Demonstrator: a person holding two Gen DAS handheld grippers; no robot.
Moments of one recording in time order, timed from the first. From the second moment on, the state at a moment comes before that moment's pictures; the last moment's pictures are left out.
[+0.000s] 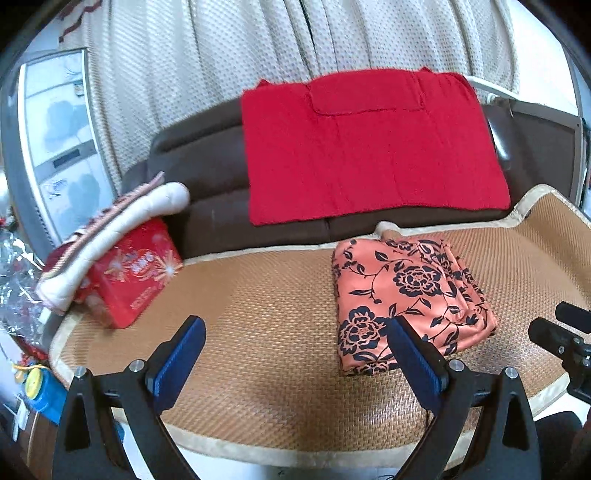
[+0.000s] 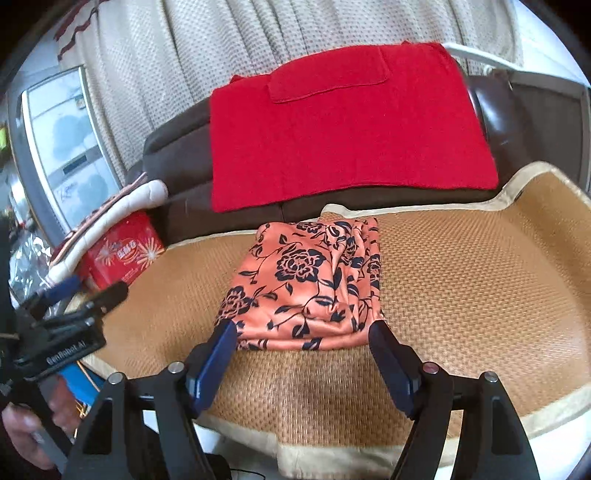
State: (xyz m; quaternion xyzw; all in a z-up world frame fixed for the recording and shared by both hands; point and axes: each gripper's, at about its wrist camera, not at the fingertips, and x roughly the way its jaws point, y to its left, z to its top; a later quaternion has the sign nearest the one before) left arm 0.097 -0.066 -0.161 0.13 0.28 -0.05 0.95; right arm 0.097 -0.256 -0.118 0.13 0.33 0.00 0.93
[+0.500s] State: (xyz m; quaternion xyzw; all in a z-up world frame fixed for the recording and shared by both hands) left arm 0.029 -0.052 -0.087 0.12 0.23 -0.03 0.97; right arm 0.041 -0.244 -0.037 0.10 0.30 -0.05 0.95
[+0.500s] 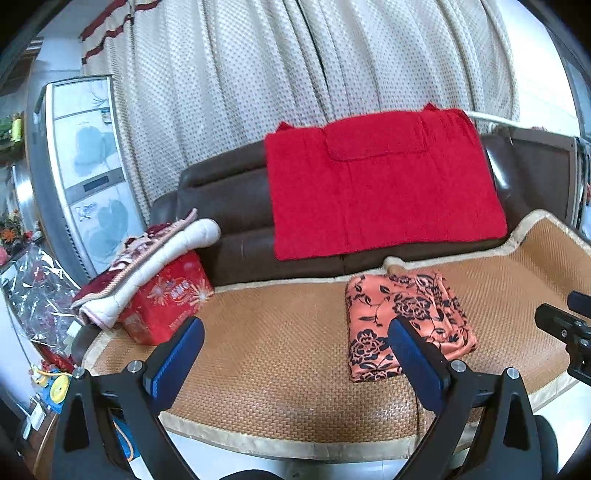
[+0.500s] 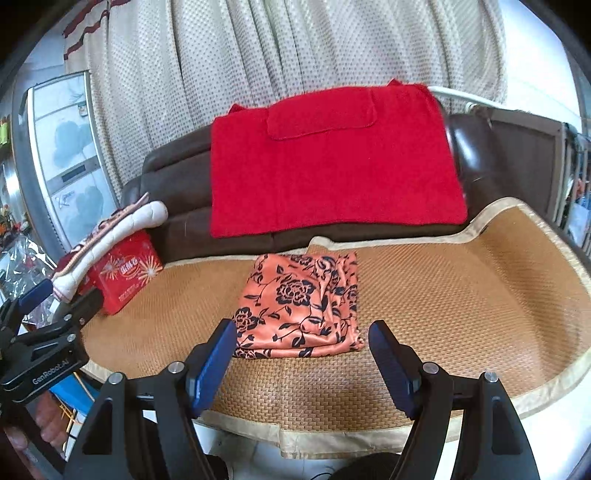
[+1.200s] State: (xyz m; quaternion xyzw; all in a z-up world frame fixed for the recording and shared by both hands) left arm -0.025 -0.028 -0.023 0.09 0.19 -0.02 0.98; right arm -0.002 -0.213 0.025 0.05 0.26 -0.04 0.96
